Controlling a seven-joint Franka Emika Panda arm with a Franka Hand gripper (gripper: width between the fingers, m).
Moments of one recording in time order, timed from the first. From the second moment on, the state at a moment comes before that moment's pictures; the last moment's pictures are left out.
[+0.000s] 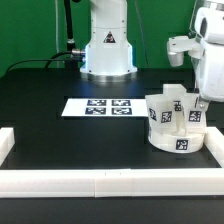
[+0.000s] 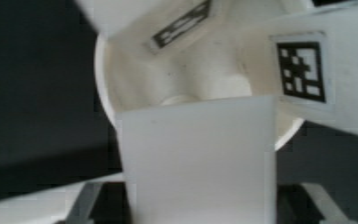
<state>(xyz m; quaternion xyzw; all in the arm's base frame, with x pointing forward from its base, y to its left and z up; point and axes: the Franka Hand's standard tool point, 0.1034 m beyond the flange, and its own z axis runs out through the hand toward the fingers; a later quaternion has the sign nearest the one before) 0.534 0.122 0.077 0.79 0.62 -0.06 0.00</state>
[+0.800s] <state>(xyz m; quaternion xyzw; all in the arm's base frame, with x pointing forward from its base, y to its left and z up) 0.531 0.119 0.075 0.95 0.30 -0.05 -0.03</state>
